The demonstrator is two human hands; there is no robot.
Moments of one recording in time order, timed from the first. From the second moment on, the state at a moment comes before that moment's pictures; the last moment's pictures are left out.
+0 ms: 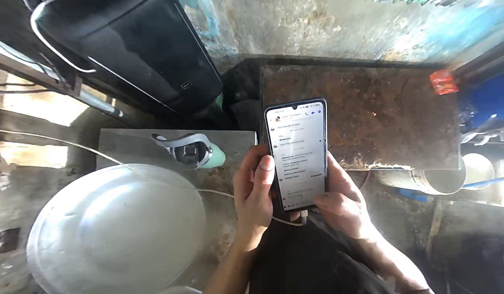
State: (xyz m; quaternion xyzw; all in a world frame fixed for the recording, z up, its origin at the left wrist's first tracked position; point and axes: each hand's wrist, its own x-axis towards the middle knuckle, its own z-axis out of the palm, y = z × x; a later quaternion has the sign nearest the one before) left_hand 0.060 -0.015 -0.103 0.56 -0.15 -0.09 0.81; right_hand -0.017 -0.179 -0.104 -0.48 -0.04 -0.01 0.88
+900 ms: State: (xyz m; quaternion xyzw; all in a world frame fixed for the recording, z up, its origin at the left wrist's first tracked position) left_hand 0.060 -0.015 -0.103 0.57 -0.15 -0.09 0.80; right_hand -0.018 -0.180 -0.105 -0.49 -0.05 -0.01 0.87
